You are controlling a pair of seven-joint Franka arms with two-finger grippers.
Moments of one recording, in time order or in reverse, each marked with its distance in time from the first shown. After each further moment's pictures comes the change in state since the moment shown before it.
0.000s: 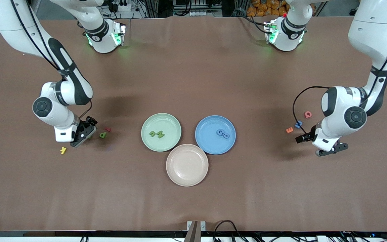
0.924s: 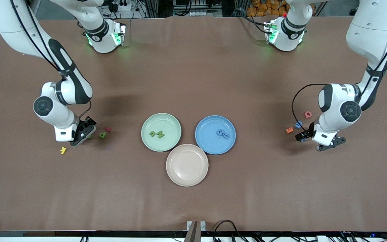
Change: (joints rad) left arm 0.003 0.005 0.034 -0.109 0.000 0.148 -0.032; right arm -0.014 0.009 0.000 -0.013 -0.037 0.039 -0.002
